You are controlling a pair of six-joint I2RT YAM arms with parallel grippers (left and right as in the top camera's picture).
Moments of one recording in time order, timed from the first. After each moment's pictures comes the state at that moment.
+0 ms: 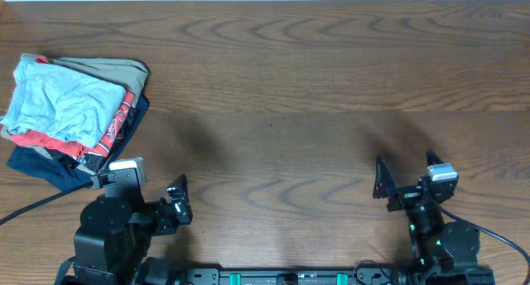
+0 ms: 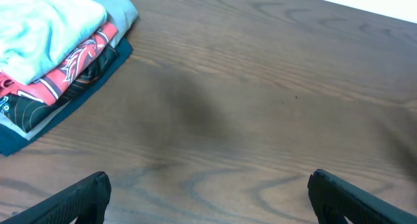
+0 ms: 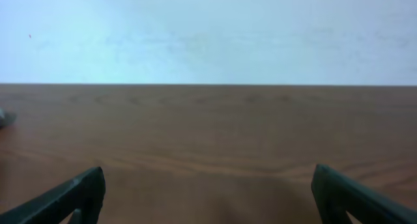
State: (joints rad) left arm -0.24 0.47 0.93 -1.10 -0.08 -0.36; right arm 0.08 0.01 0.14 -0.19 -0.09 0.09
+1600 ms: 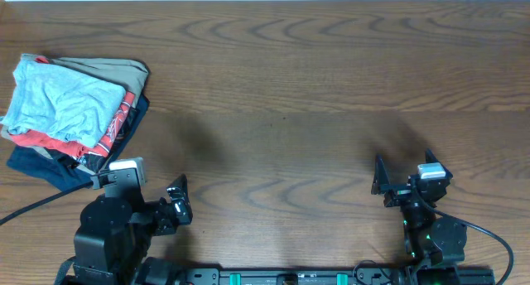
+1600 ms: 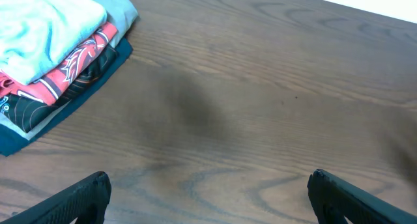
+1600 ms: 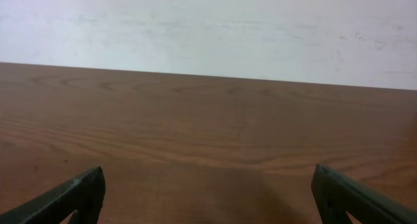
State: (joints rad) left arm -0.24 0.47 0.93 -1.10 -0.08 -0.35; right arm 0.08 0.01 0.01 -0.07 -0.03 -0.01
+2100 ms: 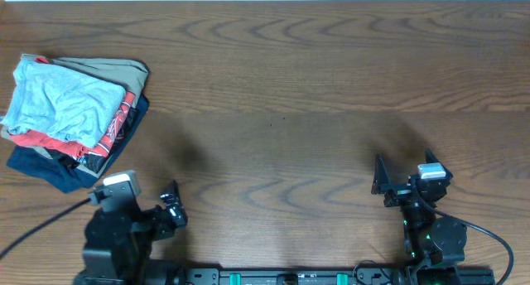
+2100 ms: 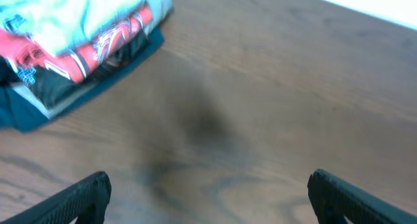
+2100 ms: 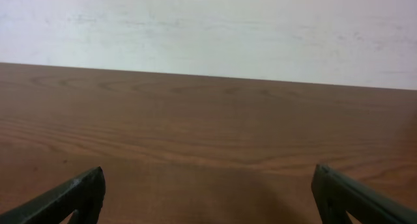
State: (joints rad) left arm -0.10 0.28 0.69 -1.02 -0.09 -0.34; right arm 0.08 0.01 0.01 -0.07 -0.02 -0.01
